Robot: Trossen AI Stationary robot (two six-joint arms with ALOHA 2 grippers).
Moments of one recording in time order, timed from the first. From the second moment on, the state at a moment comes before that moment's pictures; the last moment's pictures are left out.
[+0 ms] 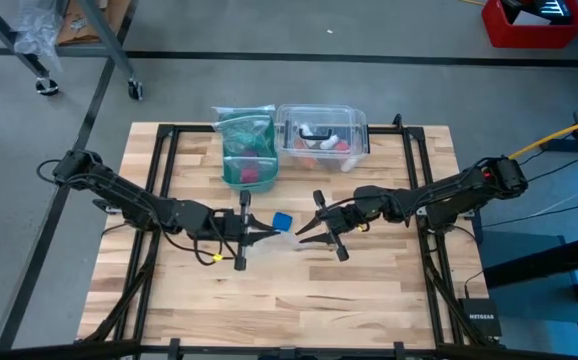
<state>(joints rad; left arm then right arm) -0.38 1.29 0.80 0.57 -0.38 0.17 0.15 1.38 0.74 0.56 -0.24 -0.10</state>
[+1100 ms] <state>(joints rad) -0.34 1.29 0.80 0.65 -0.39 0.19 0.15 1.38 0.74 0.55 -0.22 -0.10</state>
